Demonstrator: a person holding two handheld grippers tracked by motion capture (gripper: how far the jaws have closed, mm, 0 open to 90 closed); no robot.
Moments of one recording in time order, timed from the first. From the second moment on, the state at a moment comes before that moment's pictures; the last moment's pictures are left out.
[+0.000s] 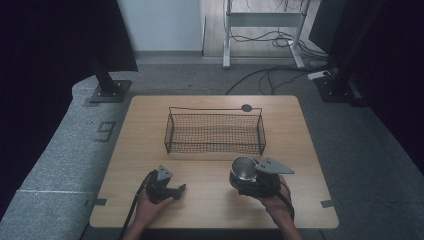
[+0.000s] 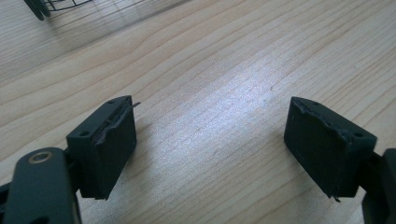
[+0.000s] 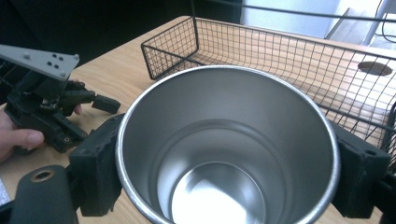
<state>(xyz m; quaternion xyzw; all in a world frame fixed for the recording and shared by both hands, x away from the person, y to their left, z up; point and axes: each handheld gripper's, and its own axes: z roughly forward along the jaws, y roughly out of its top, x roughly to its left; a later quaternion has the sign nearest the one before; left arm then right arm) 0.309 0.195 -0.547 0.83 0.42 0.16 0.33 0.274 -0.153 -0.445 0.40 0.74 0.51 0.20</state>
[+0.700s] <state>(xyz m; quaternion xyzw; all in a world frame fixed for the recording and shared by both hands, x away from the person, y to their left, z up) 0.309 0.195 -0.547 0.83 0.42 0.16 0.33 0.289 -0.152 -0.421 0.38 0.74 0.51 0.20</state>
